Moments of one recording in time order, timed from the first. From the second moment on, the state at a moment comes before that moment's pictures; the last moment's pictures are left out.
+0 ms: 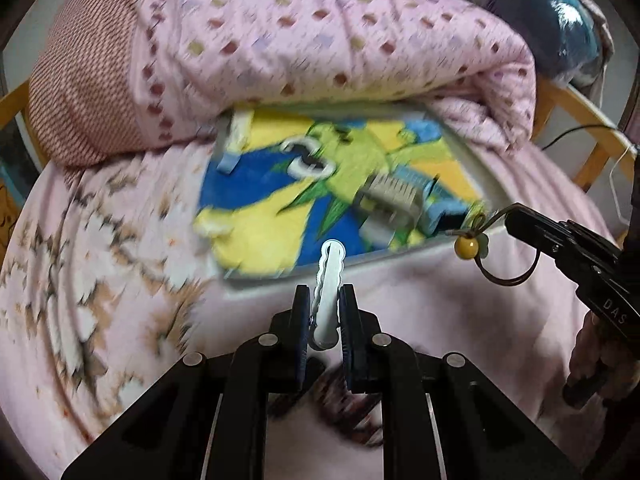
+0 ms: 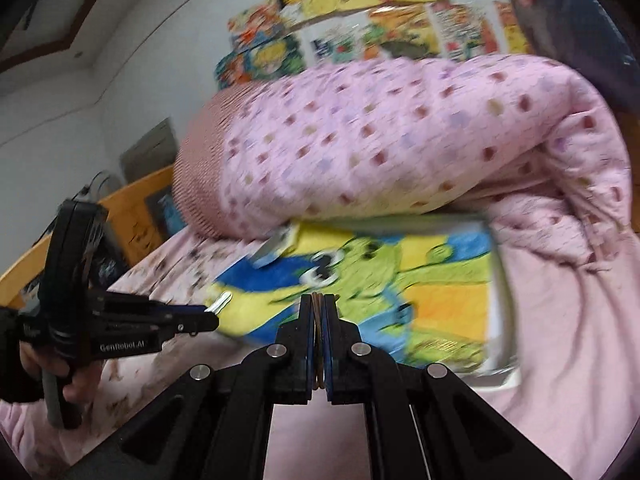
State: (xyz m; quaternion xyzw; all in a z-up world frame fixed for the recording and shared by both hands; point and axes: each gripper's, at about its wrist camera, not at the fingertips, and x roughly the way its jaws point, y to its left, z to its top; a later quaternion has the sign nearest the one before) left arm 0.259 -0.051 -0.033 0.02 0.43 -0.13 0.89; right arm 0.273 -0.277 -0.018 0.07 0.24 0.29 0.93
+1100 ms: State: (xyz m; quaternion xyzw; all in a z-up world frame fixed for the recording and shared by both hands) left arm 0.341 -0.148 -0.062 -0.01 0.44 -0.17 0.88; right arm 0.326 -0.335 -0.076 0.15 0.34 0.18 0.91
